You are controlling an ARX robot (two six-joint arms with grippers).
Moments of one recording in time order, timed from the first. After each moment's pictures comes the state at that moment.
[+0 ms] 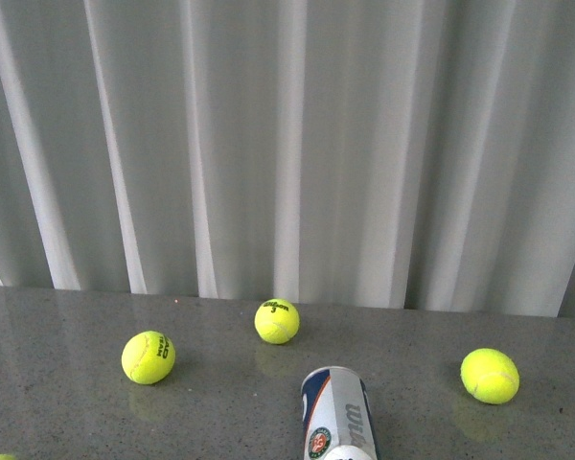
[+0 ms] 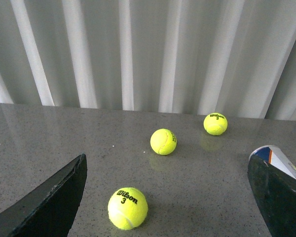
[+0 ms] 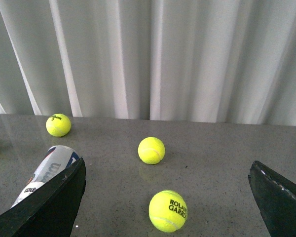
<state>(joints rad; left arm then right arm) 0.00 0.00 0.02 0.00 0.00 0.00 0.00 0.00 0.00 0.00 0.00 0.00</state>
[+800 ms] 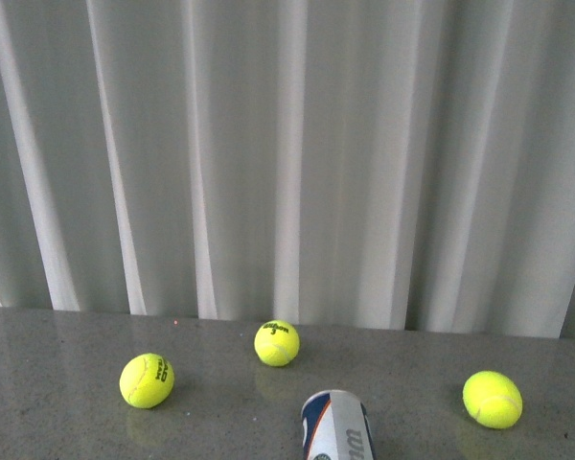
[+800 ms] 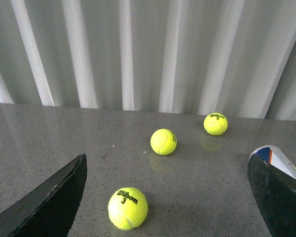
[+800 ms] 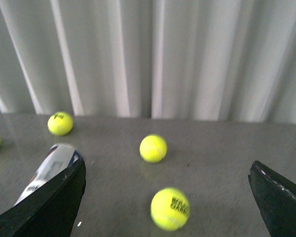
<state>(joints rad) 0.00 0.00 0.02 0.00 0.00 0.00 -0.01 0.04 0.04 -0.08 -0.04 0.02</state>
